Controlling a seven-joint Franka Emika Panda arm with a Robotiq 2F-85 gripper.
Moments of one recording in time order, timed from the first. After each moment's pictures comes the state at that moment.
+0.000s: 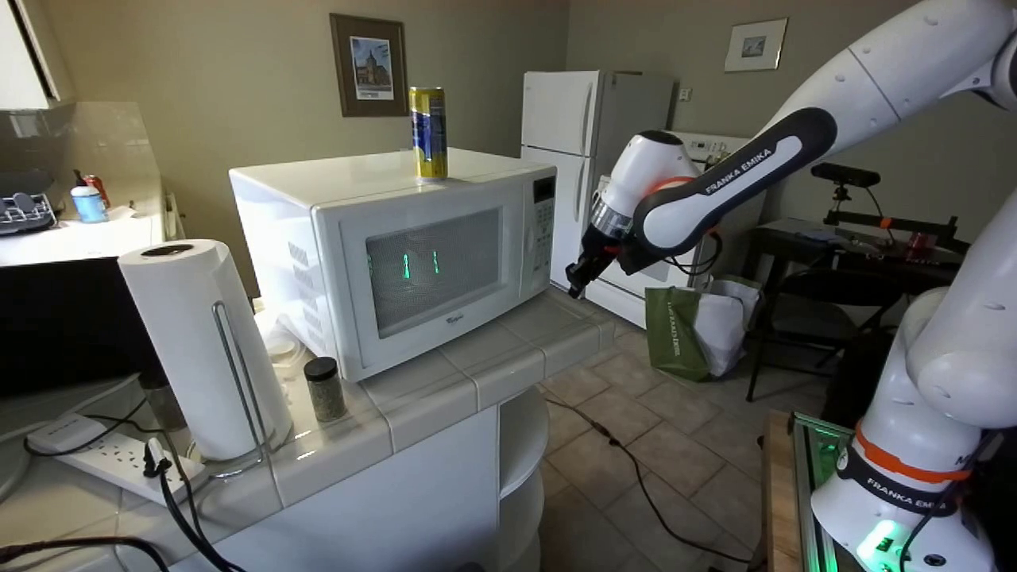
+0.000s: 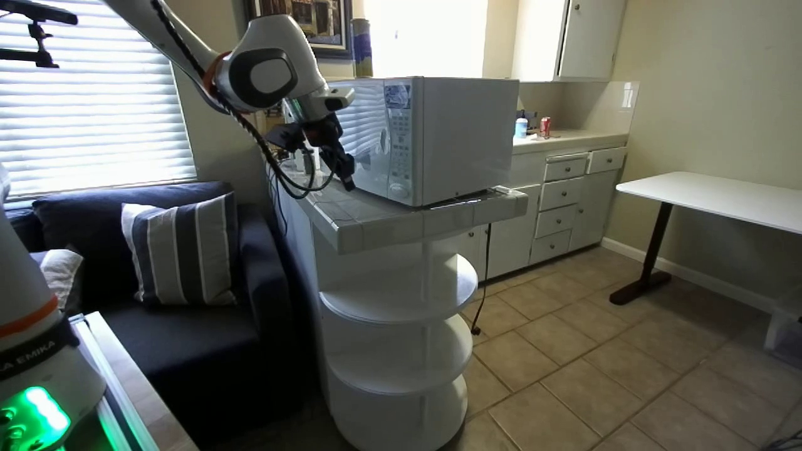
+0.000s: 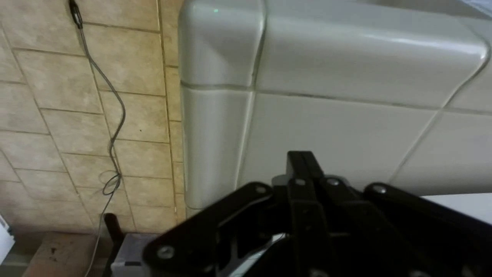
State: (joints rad) arm -0.16 -0.16 0.02 -2.48 -0.13 2.73 0.23
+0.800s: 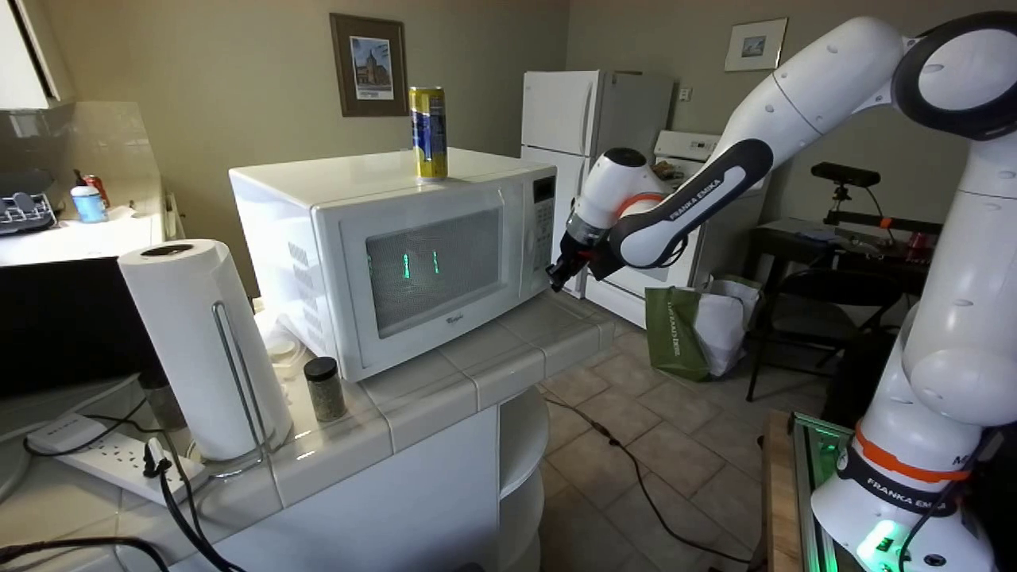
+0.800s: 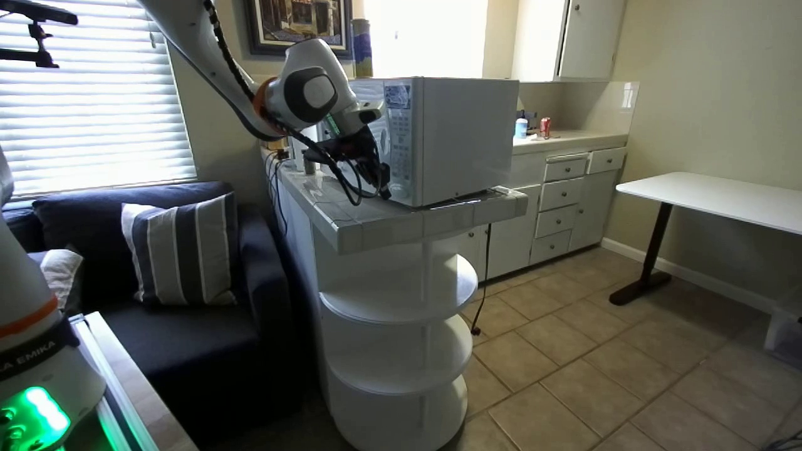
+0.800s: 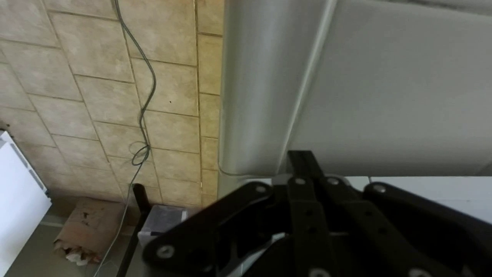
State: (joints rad) arm -0.21 0.07 0.00 -2.30 -0.43 2.81 0.42
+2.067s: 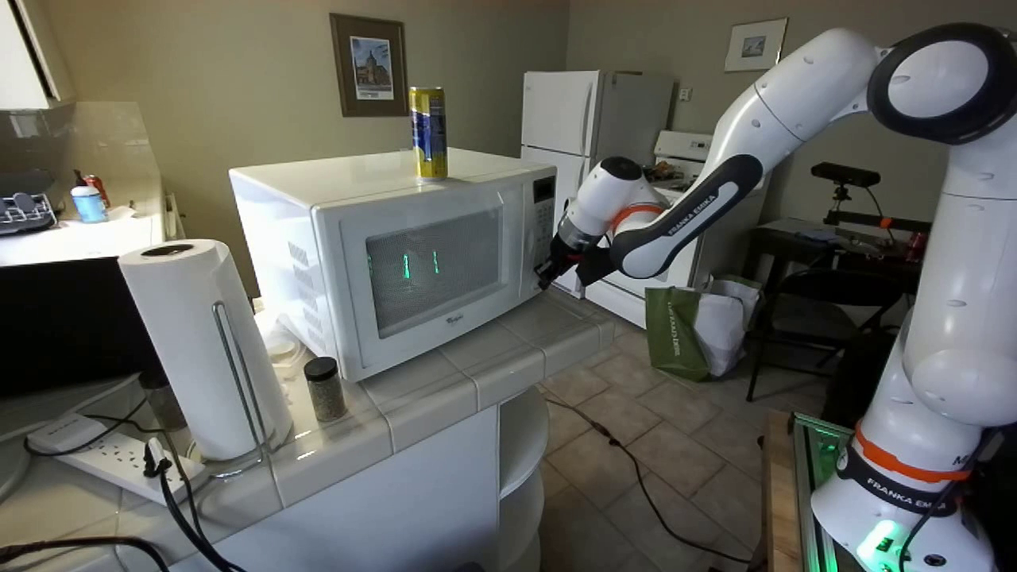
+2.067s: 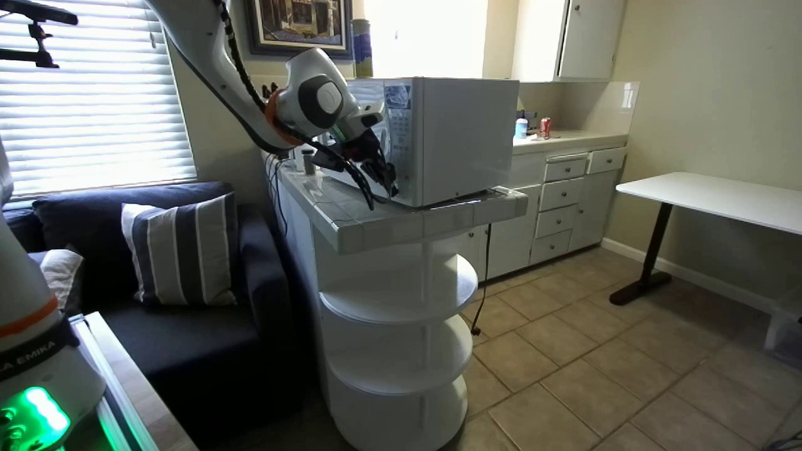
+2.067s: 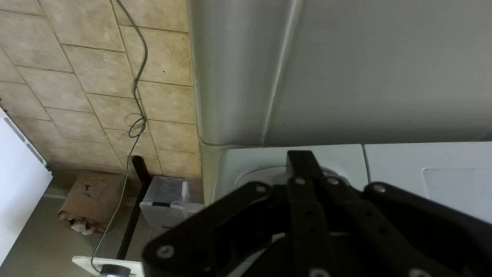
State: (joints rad) arm -0.20 0.13 -0.02 -2.26 -0.62 2.93 0.62
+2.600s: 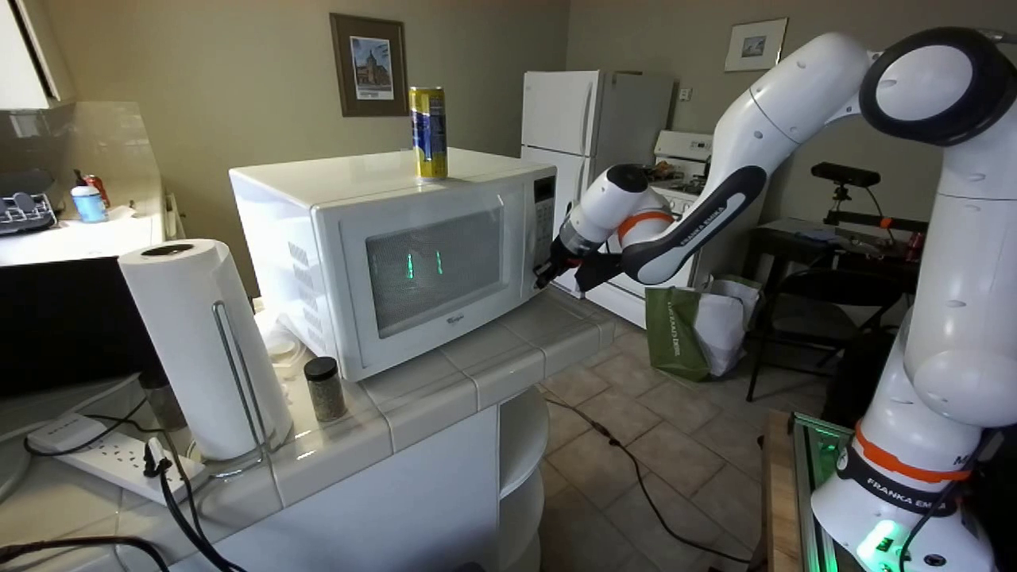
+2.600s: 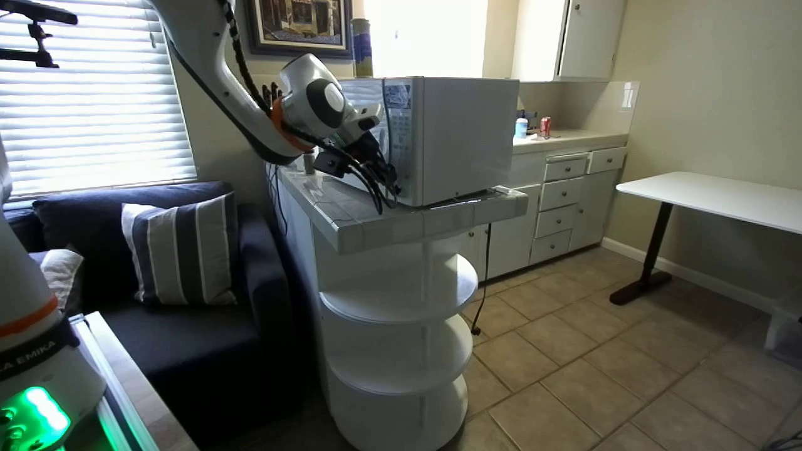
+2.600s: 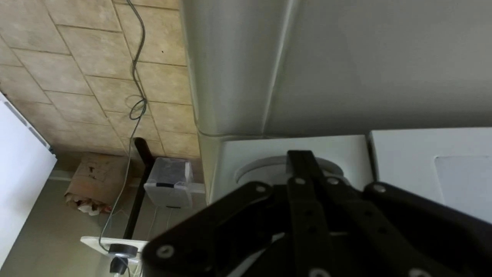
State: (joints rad) arm -0.18 0.15 -0.07 -2.25 -0.87 3.02 0.87
